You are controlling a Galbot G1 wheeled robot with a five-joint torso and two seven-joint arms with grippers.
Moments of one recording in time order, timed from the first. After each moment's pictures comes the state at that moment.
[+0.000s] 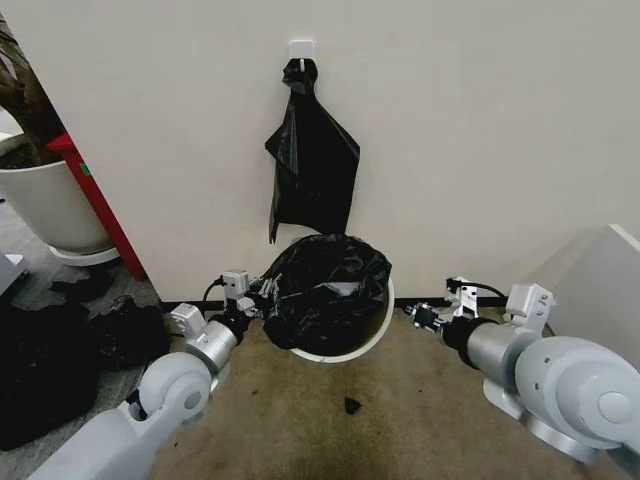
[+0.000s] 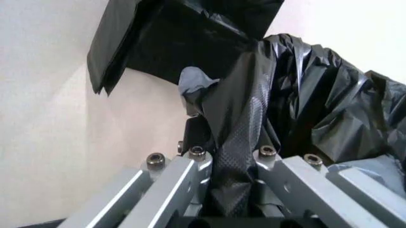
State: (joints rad) left arm 1.12 -0.84 -0.13 -2.06 -0.98 0.01 -0.13; right arm -0.97 0.54 0.20 2.50 1.87 -0.25 1.01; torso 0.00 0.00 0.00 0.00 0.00
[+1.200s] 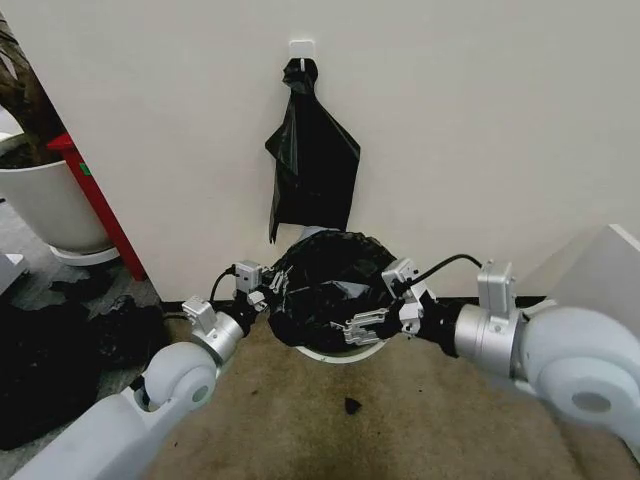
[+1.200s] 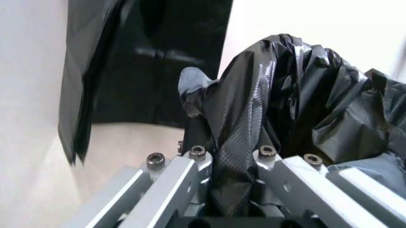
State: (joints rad) left arm 1.04 -0.79 -0.07 -2.05 -0.76 -0.03 -0.05; right arm -0.62 0.46 -0.05 2.42 1.42 -0.66 0.17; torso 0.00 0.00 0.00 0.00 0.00
